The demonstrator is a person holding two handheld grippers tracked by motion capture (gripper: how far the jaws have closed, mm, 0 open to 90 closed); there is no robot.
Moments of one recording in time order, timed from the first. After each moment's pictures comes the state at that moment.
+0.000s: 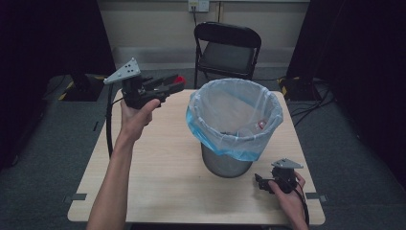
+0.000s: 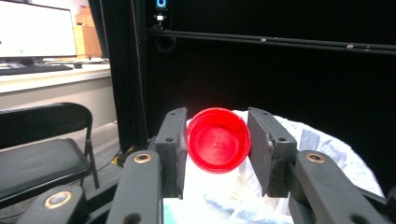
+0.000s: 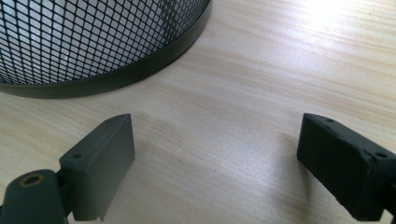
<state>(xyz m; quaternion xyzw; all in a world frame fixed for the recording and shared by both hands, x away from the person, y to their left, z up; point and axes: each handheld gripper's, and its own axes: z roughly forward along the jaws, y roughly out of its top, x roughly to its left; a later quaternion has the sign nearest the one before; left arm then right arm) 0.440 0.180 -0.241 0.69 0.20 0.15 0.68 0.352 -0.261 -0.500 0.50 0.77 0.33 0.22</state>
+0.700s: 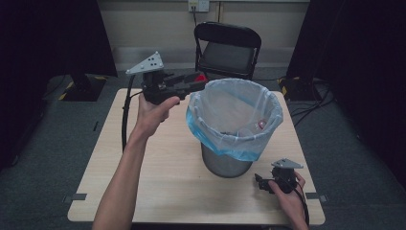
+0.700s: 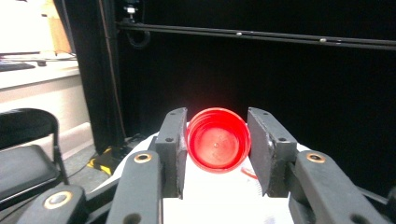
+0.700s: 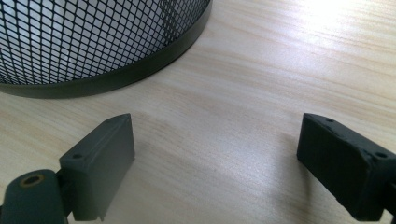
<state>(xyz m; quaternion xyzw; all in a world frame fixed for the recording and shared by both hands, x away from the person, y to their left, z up) 0.445 0.132 -0.226 0.71 0.16 0.10 0.68 0.352 -0.261 -0.500 0.50 0.77 0.33 0.22</state>
